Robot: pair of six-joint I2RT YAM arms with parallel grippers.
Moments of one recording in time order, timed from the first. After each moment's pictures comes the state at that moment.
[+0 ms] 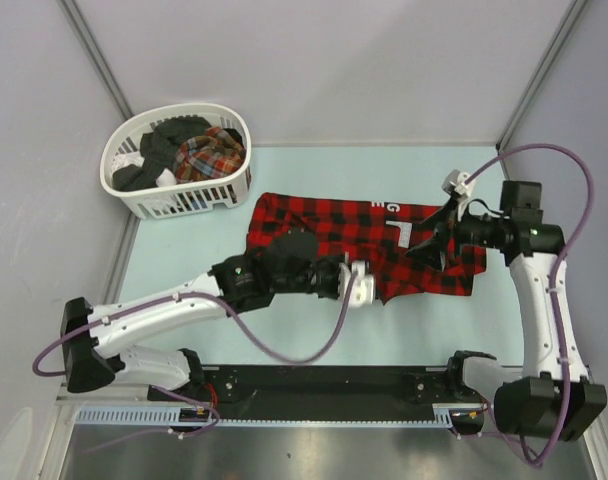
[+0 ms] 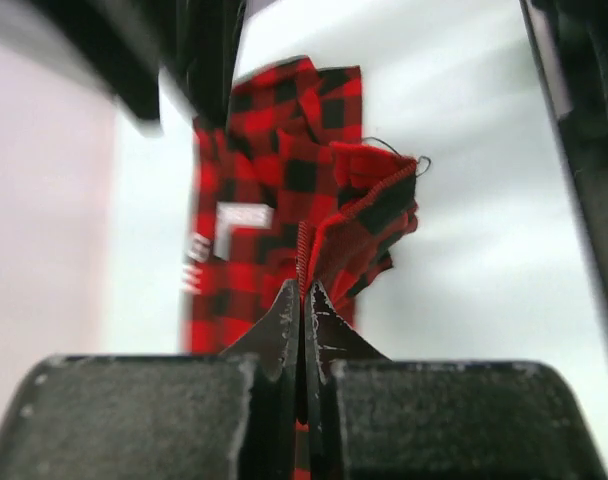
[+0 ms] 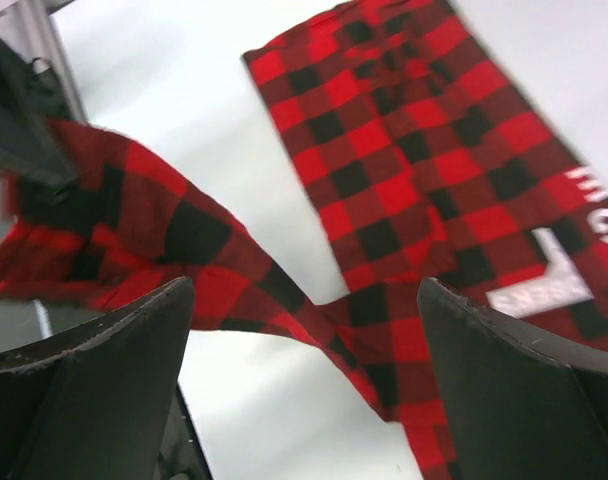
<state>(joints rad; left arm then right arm) -1.18 1.24 1.12 -0.24 0.20 0.79 -0.08 1.13 1.16 -0.93 -1.11 -0.64</state>
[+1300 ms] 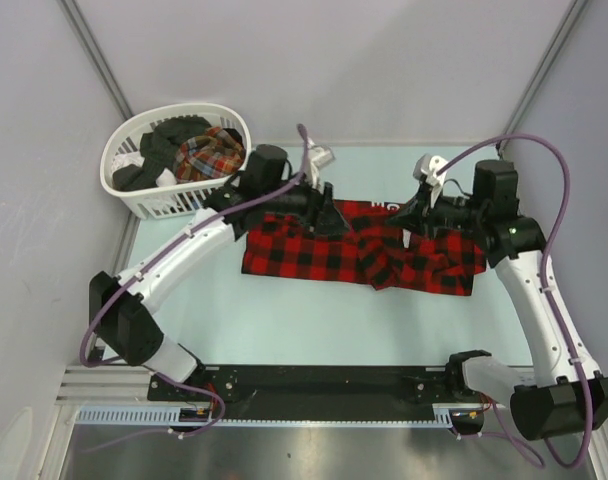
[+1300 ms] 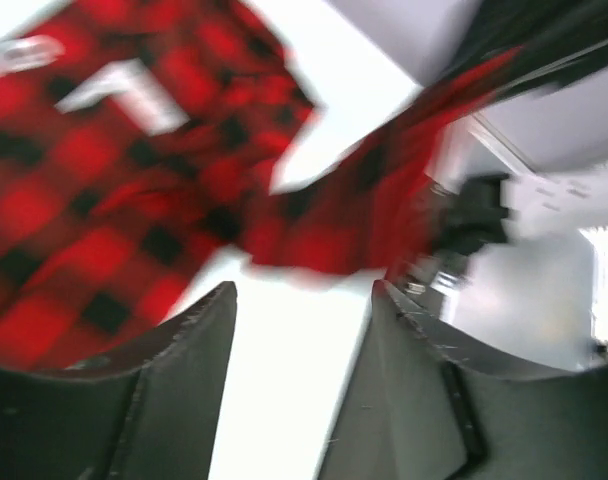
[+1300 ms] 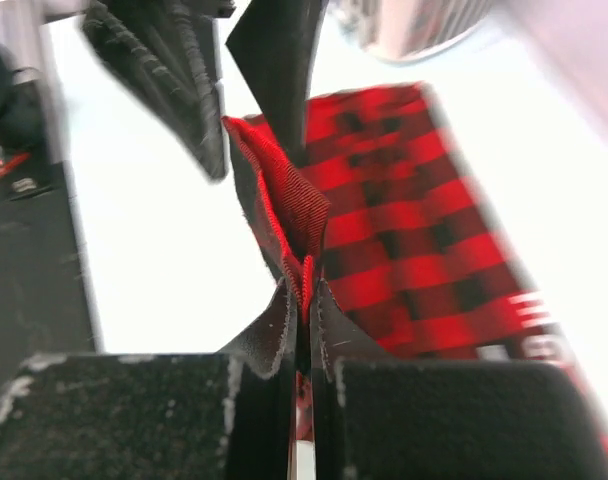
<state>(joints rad) -0.69 1.53 1.45 -0.39 0.67 -0.24 0.16 1.08 1.17 -0.60 -0.99 -0.43</state>
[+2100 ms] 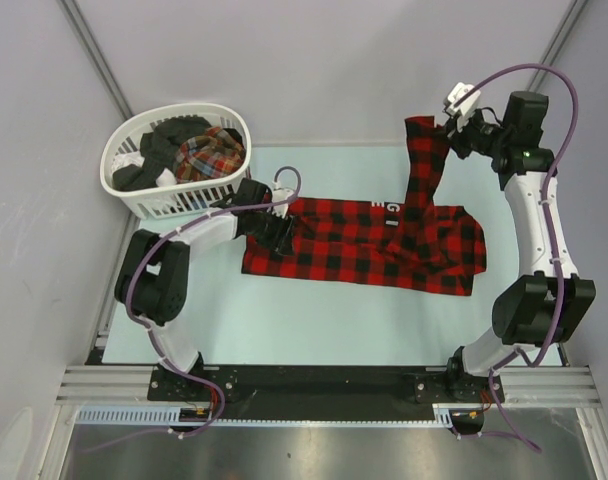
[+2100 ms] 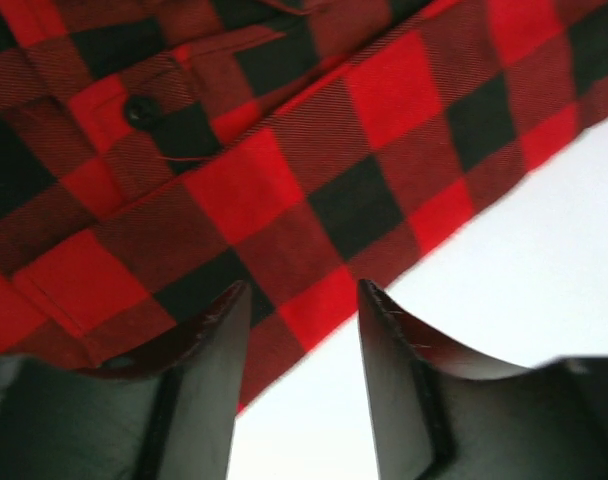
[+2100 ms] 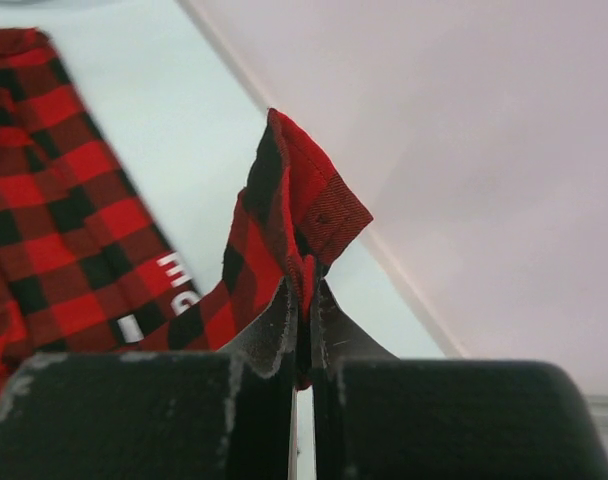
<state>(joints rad) -0.38 1.76 1.16 -0.42 0.46 0.04 -0.09 1.59 1.67 -0.48 -0.76 -0.75</state>
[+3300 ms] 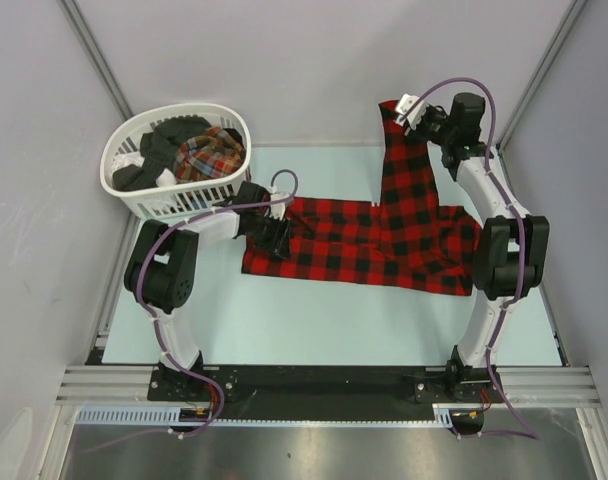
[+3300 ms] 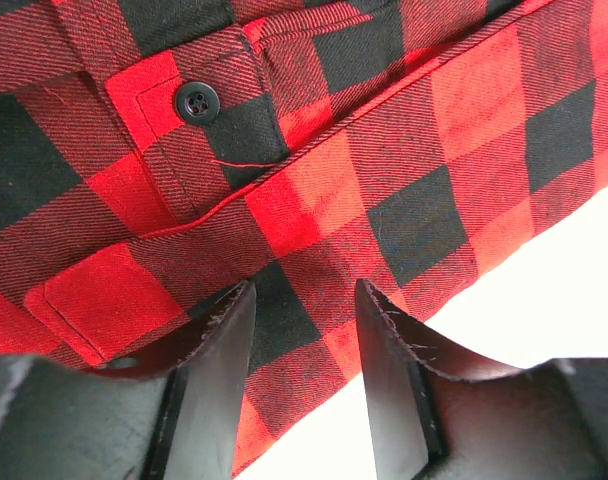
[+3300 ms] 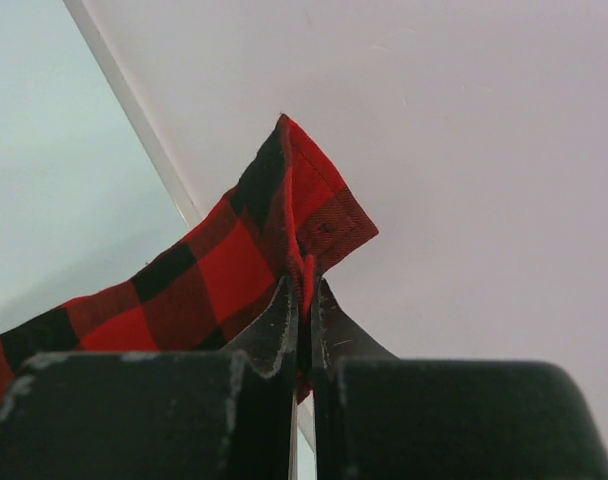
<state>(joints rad) -0.34 1.88 1.17 -0.38 0.45 0.02 0.03 1.94 1.72 0.04 -0.62 -0.95</state>
